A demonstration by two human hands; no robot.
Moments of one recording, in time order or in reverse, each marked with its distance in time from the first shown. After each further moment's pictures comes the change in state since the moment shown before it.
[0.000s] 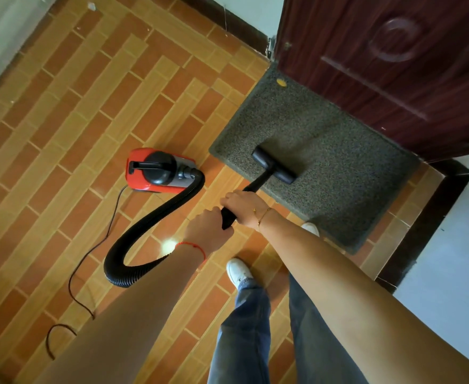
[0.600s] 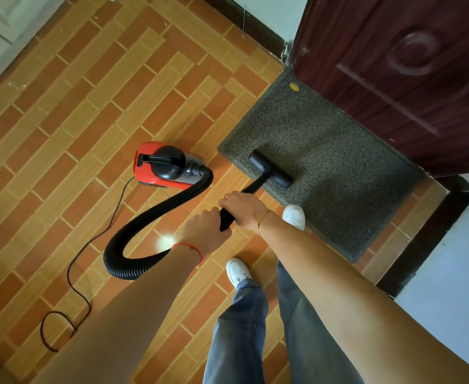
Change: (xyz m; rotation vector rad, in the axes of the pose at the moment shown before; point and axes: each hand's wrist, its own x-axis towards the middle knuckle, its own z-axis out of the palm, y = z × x) left_hand -0.010 -0.030 -0.001 -0.002 0.022 -0.010; right_hand 0.013 -0.025 -0.004 -0.021 0.011 -0.061
